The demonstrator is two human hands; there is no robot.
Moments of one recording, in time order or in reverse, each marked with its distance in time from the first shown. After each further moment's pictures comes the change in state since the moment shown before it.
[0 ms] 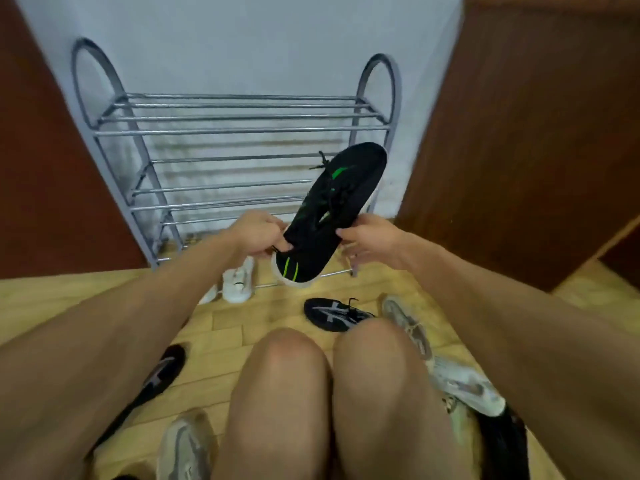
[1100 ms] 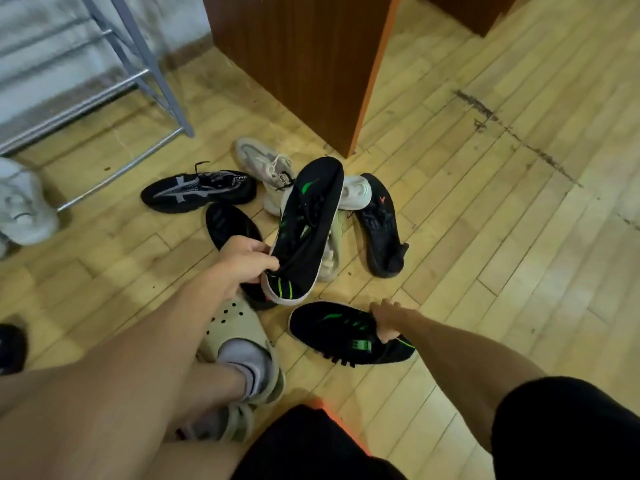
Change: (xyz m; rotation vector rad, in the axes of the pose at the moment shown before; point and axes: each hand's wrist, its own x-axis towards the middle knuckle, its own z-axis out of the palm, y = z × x) left_hand -0.059 -0.110 0.295 0.250 -0.460 -0.220; right_hand -0.202 0.467 0.018 -0.702 -0.387 0.815
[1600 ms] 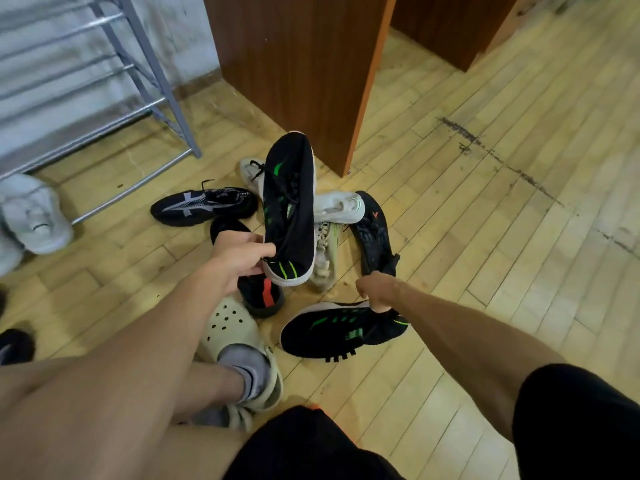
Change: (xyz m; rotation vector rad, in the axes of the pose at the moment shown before) left_hand -0.023 0.016 -0.012 -0.283 0.081 0.012; right_hand -0.049 -0.012 -0.067 -0.217 0.225 -0.126
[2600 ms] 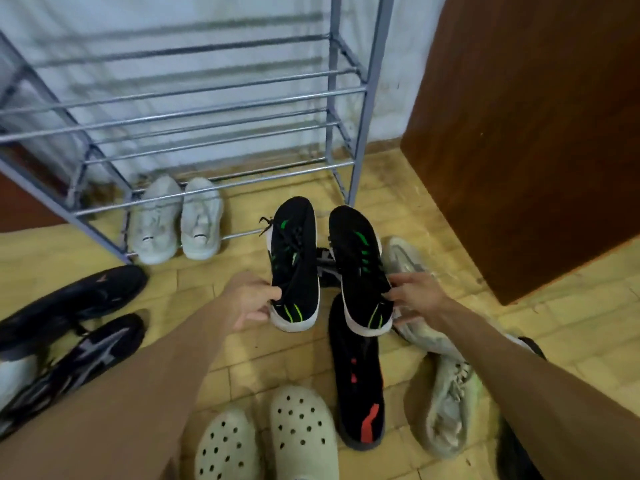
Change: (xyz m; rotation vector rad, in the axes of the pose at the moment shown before) left_hand 0.109 -0.035 -0.185 -0.196 0.327 -0.210; right_hand 0.124 -0.138 -0.226 1.195 0.052 -0.175
